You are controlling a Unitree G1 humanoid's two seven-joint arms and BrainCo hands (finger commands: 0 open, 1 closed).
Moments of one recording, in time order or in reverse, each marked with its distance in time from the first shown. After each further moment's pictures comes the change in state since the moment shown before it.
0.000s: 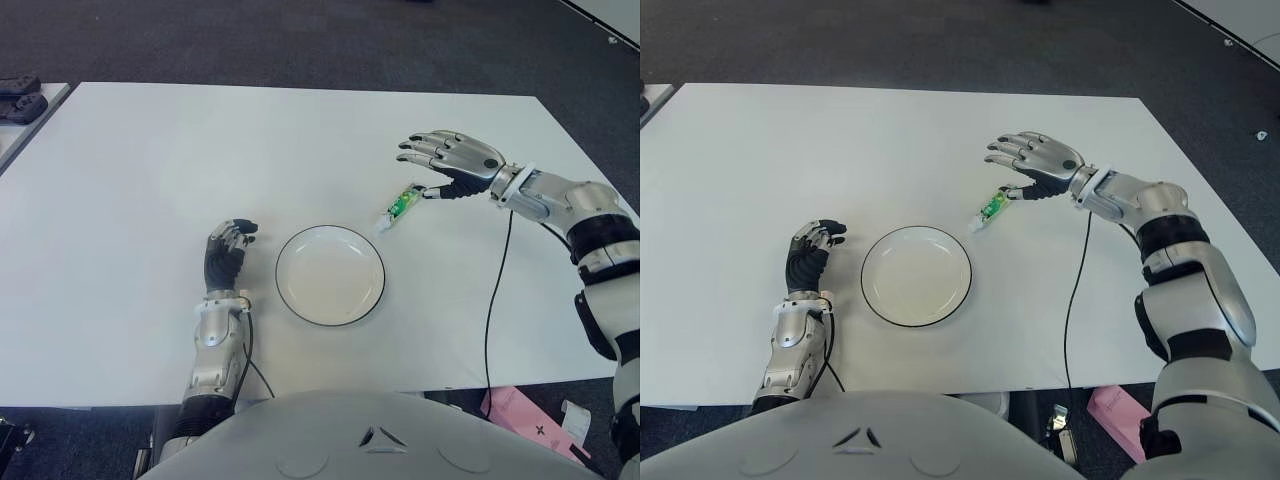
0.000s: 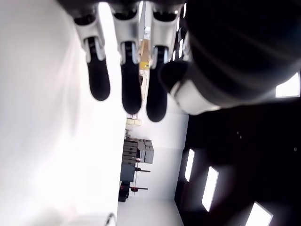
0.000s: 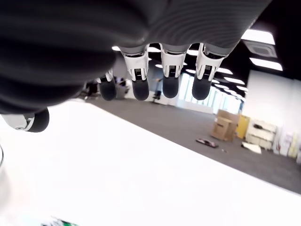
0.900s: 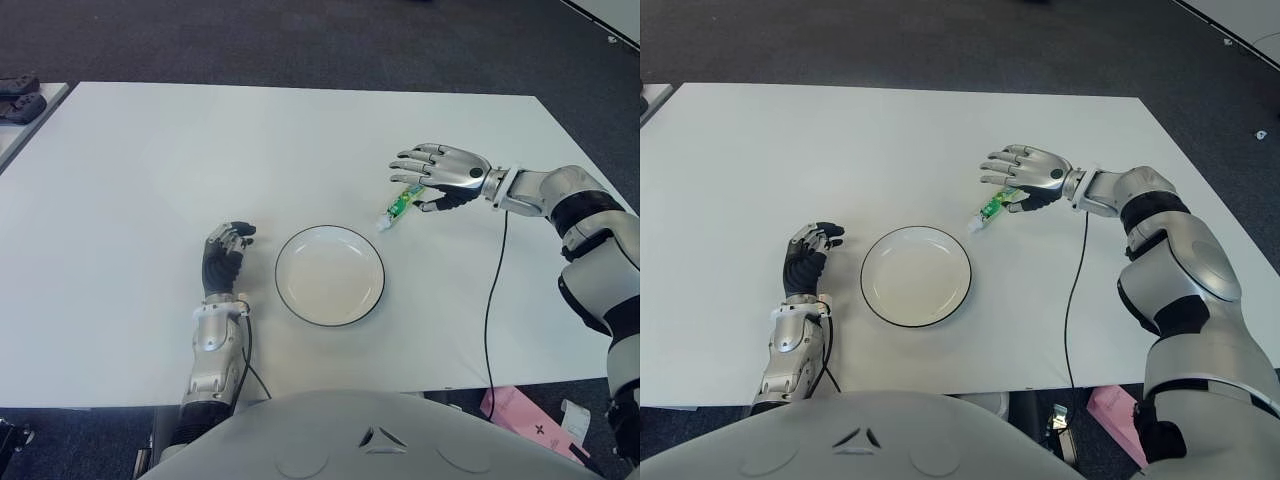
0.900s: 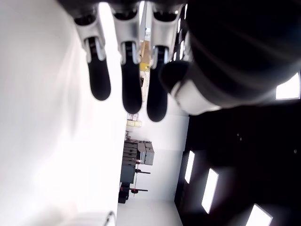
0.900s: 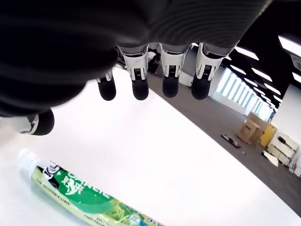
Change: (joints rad) left arm 0.030 0.000 -0.004 -0.031 -0.007 0.005 0.009; right arm -0.154 0.080 0.369 0.218 -0.186 0.080 -0.313
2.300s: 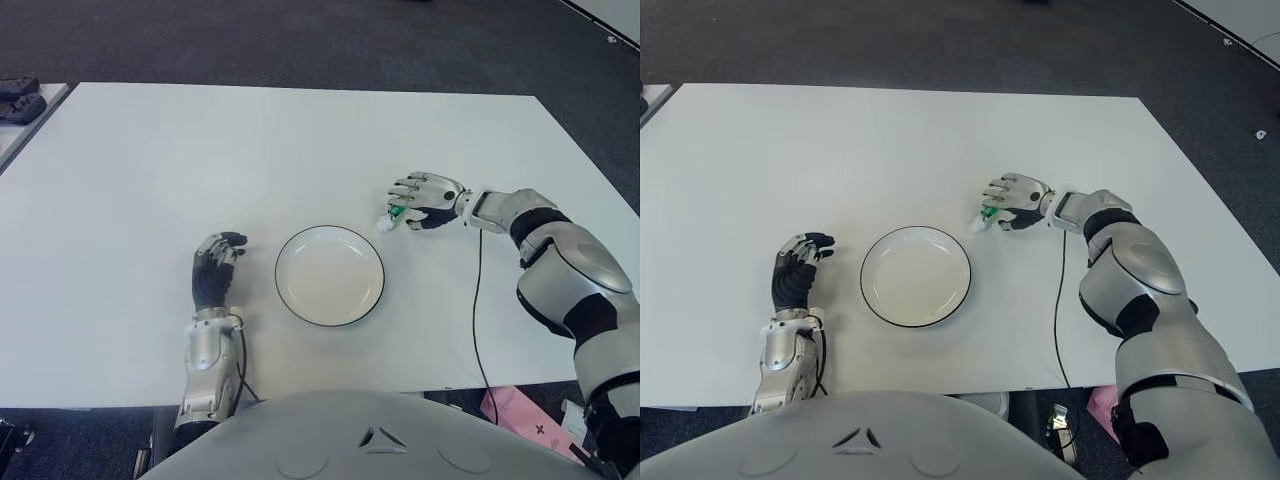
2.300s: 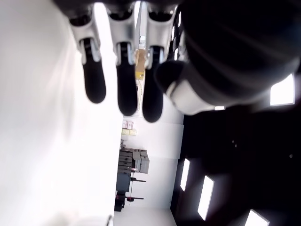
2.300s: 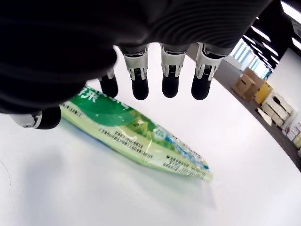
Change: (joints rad) left arm 0.102 -0.002 0.000 -0.058 -0.002 -0.056 0.014; right arm 0.045 0.168 0.104 0.179 0.041 0.204 0.188
